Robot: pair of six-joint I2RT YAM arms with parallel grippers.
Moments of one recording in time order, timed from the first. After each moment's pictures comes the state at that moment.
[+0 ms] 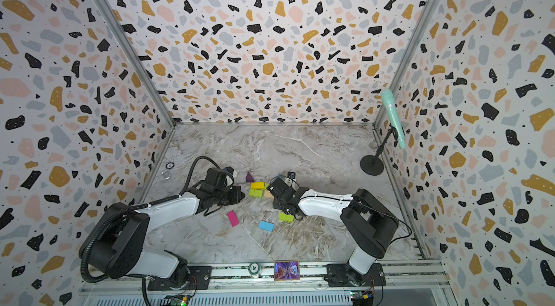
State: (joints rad) left arm -0.44 1.45 0.63 -0.10 0.30 -0.52; right arm 0.89 1.64 0.89 -0.30 0.24 0.92
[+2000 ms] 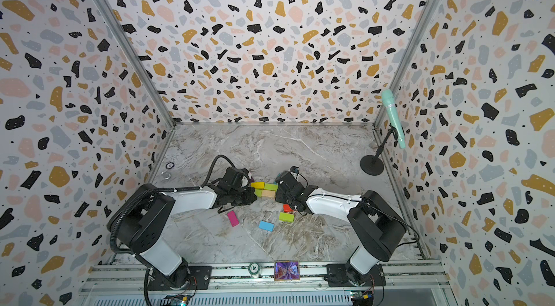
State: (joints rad) left arm -0.55 1.66 0.74 -0.05 0.29 -0.58; right arm 0.82 1.59 0.84 -0.17 0.14 0.89
